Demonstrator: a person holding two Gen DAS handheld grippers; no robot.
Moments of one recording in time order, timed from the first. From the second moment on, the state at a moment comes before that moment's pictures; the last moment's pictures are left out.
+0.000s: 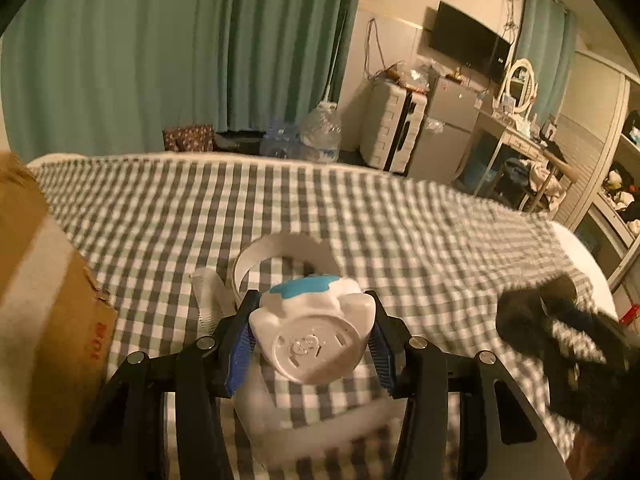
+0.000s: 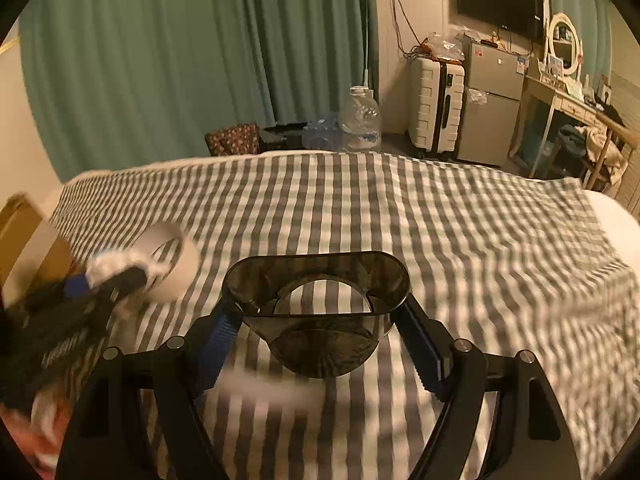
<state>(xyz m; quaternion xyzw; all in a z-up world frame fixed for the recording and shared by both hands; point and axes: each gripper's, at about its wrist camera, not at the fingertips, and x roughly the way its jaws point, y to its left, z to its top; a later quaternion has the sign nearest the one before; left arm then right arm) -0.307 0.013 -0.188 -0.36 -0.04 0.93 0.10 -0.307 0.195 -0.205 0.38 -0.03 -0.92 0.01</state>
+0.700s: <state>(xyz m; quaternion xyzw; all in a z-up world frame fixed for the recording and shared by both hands) -0.173 -0.089 0.063 -0.35 -0.04 0.93 0.11 -0.121 0.141 0.006 0.24 -0.09 -0.97 0.04</state>
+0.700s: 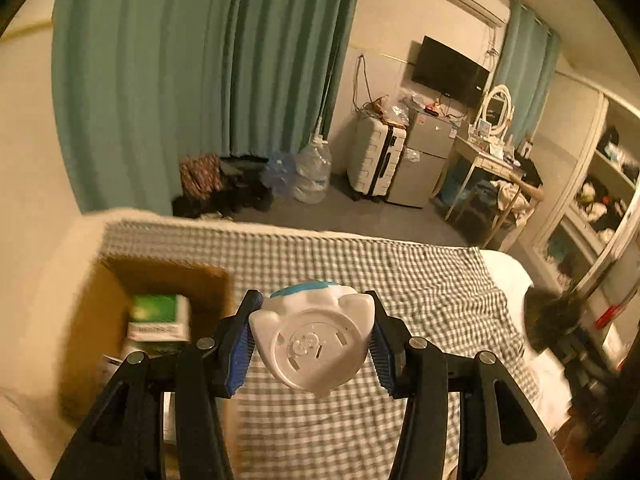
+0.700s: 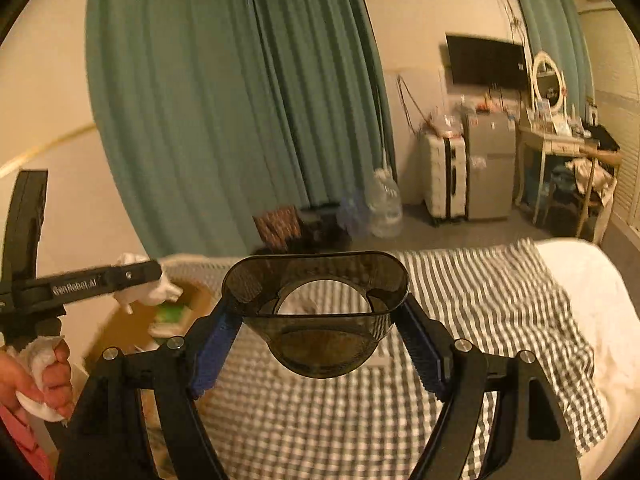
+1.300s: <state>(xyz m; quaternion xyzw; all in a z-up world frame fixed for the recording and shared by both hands) -0.161 -0.225 -0.037 -0.40 -0.01 0.92 -0.01 -0.162 -0.054 -0.015 0.30 -0.06 -0.92 0.23</state>
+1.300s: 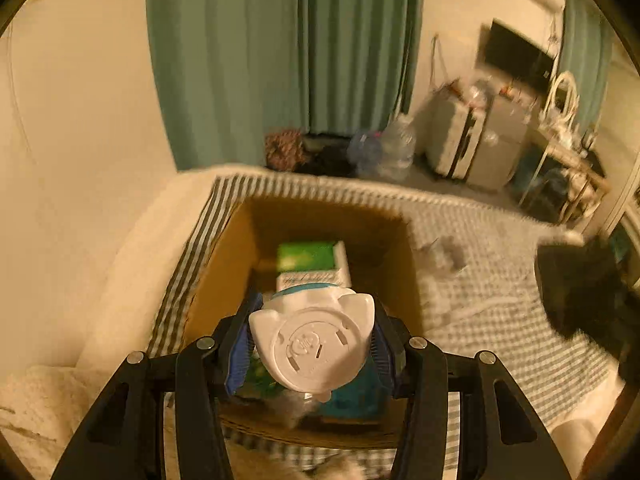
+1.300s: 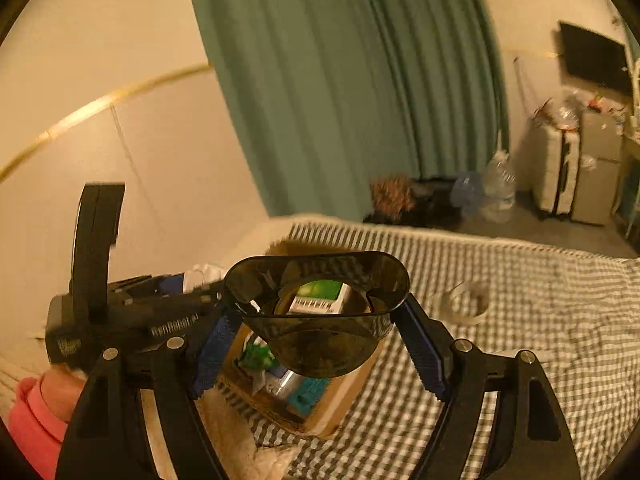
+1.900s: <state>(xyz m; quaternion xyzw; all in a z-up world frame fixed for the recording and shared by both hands) -0.181 -0.231 -0.127 -0.48 0.01 0.88 0.00 -0.259 -0.103 -0.054 0.33 -0.09 -0.92 0.20</state>
